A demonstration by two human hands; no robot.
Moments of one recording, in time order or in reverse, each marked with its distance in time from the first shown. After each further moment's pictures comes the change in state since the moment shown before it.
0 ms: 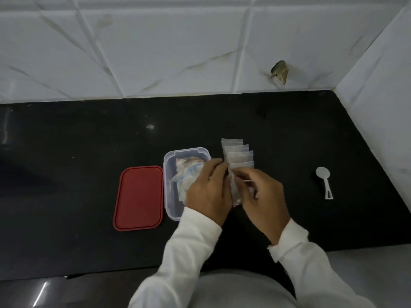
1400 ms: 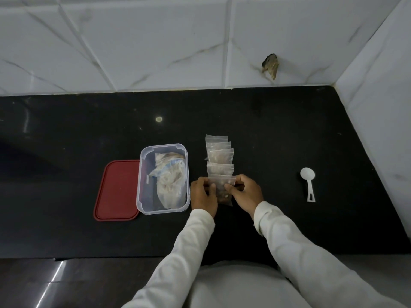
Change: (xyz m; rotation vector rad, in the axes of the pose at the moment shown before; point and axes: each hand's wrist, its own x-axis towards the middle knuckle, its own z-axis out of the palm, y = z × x) left_hand -0.014 -0.002 0.128 -0.374 -0.081 -0.811; right_hand 0.026 0.136 -0.004 0.142 -0.257 0.563
